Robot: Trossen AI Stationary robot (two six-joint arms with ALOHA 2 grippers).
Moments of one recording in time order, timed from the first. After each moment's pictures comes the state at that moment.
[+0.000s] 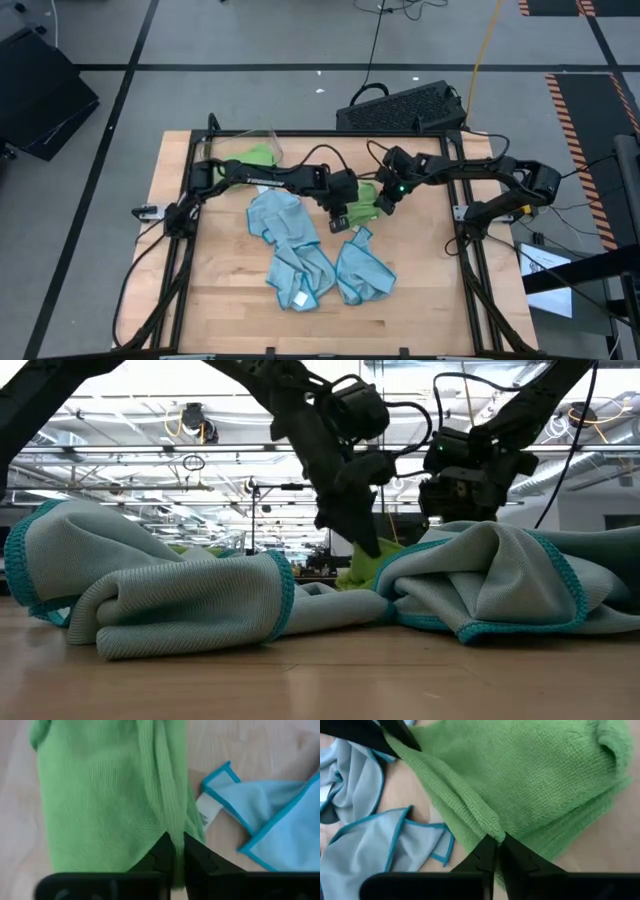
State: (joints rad) left arm 0.14 2.13 1.66 -0.59 0.14 -0.08; right arm -0.52 1.43 0.63 -0.29 -0.50 0.22
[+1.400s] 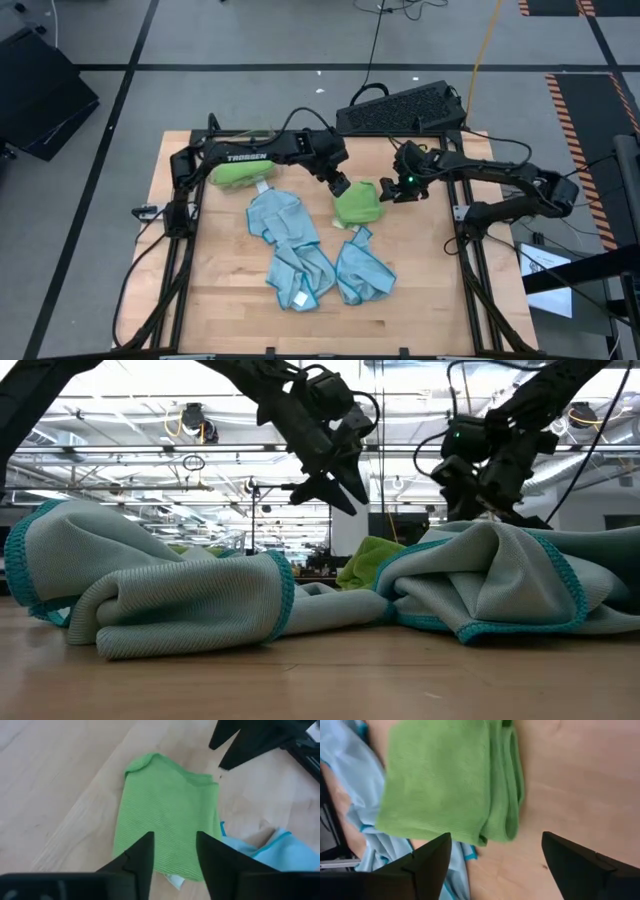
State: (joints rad) left arm 0.31 2.00 1.67 -0.61 0.26 -0.37; right arm -0.58 1.26 0.64 -0.52 -0.47 0.90
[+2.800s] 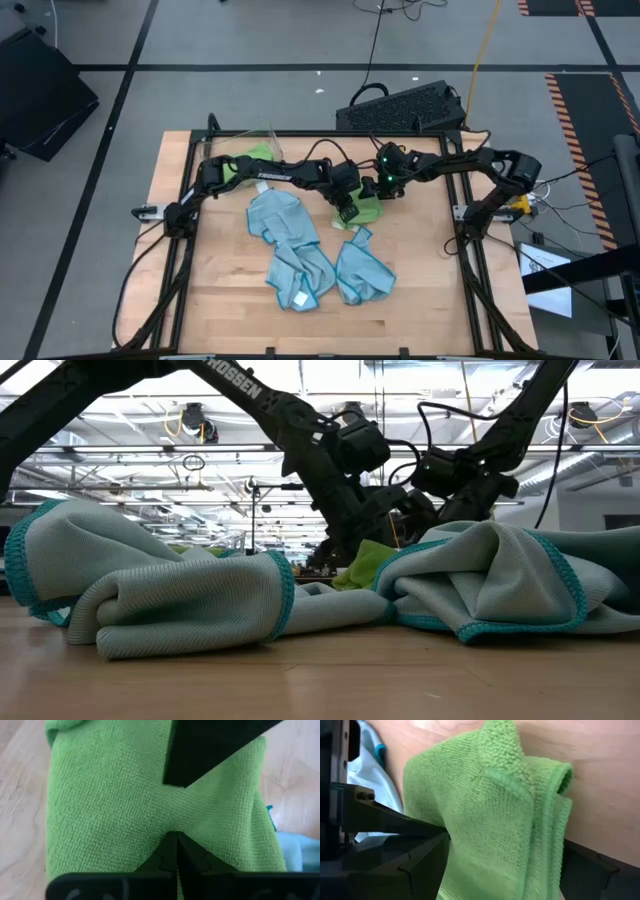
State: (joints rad) left arm 0.21 2.24 1.67 -0.44 0.21 -0.30; right arm -0.57 1.64 0.64 -0.06 -0.51 0.90
